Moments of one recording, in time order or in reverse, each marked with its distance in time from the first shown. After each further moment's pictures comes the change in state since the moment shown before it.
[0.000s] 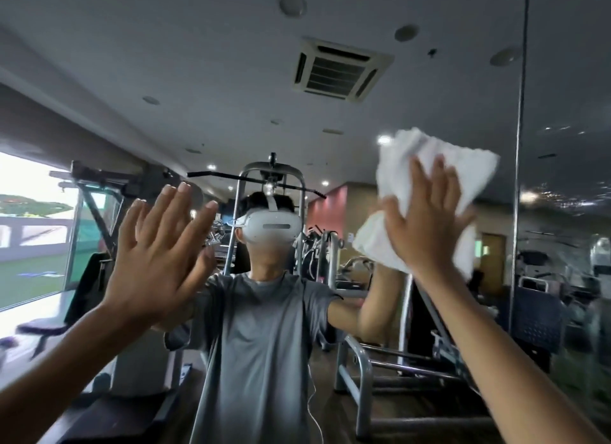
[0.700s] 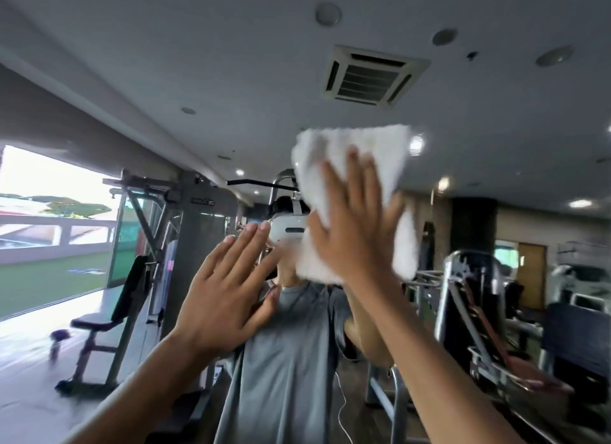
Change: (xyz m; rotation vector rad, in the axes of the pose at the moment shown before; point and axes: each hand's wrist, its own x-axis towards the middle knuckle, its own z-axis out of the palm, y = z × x) left_hand -0.018 -0.033 0.000 0.015 0.029 0.177; right_hand -0.022 -0.197 0.017 0.033 -0.015 -0.318
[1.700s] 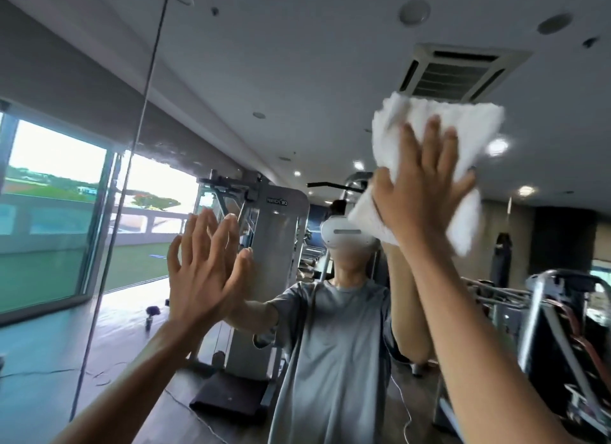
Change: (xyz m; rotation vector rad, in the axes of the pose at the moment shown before) left_hand -0.136 -0.235 -0.042 -0.006 -0.061 -0.627; right_hand 0.072 -0.189 0.009 0.111 0.000 0.204
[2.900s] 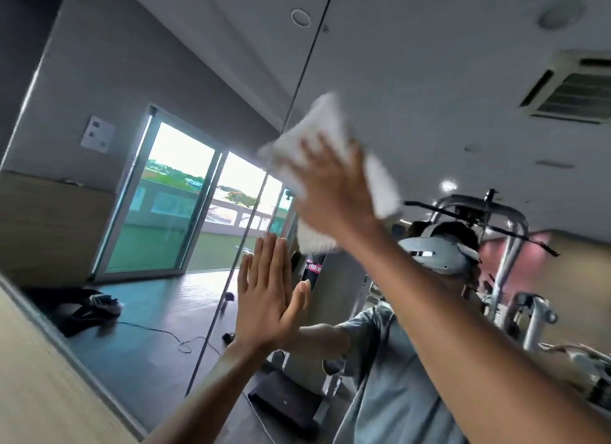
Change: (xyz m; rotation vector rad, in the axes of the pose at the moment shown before) left_hand -0.025 -0.092 0.010 -0.039 0.076 -0.085; right_hand -0.014 -0.262 0.061 0.080 -0.159 -0.813
